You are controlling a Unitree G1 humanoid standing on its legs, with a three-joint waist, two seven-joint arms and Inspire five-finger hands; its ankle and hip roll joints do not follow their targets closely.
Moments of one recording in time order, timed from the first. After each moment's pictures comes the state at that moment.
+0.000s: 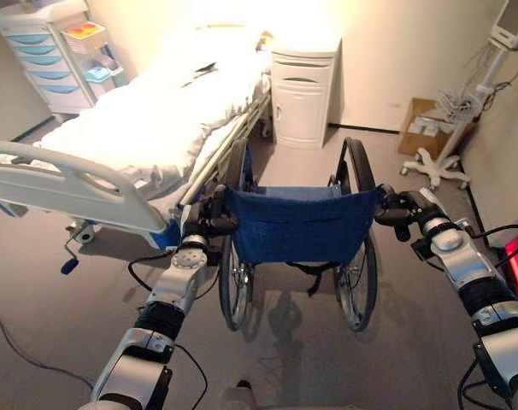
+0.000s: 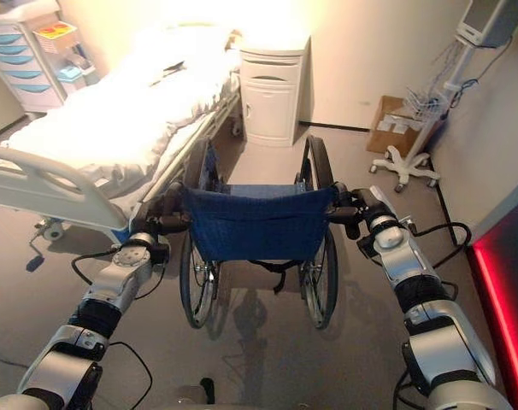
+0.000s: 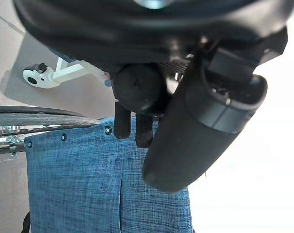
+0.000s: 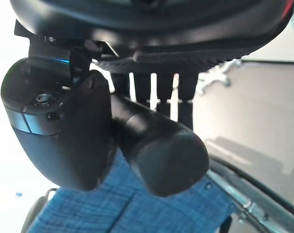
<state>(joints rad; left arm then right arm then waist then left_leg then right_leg) -0.49 0.38 -0.20 0.49 -0.35 0.24 0.30 -0.65 -0.65 0.32 0.72 0.02 0.19 0.05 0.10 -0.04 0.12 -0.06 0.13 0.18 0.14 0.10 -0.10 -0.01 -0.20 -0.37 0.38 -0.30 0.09</state>
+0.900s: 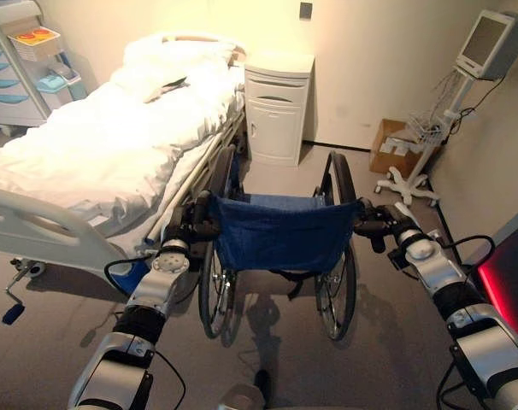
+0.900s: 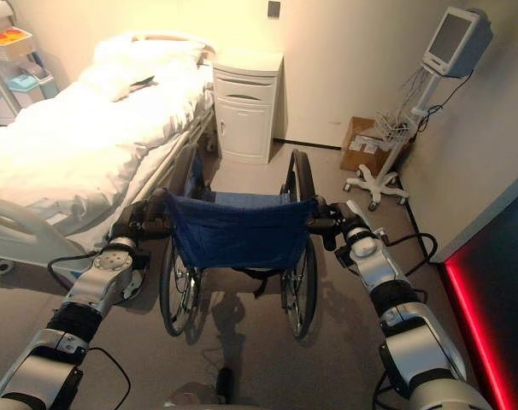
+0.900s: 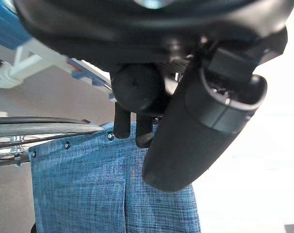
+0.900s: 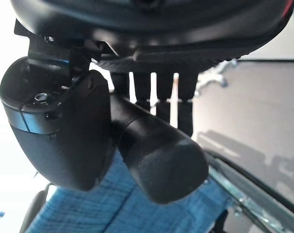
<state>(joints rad) -0.44 0.48 -0.22 0.49 -0.32 0.26 0.27 -0.62 -0.52 0.33 0.77 0.01 0.18 0.03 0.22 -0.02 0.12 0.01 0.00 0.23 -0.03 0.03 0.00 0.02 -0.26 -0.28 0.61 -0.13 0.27</state>
